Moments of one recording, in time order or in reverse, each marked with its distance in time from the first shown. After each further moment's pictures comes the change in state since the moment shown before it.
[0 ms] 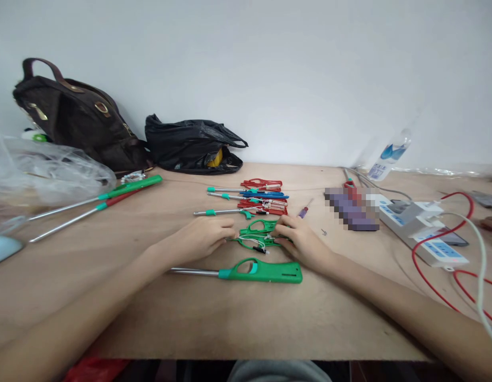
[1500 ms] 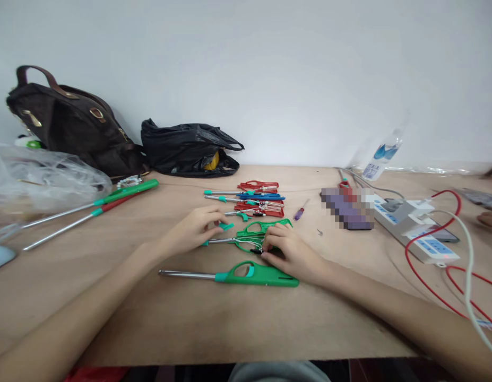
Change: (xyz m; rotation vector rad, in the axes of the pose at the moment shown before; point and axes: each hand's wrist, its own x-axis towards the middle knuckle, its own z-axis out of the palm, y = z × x) left_hand 0.001 -0.020 -0.005 -0.261 0.195 -0.131; right_hand 0.005 -0.028 -0.003 0.097 -0.118 0.039
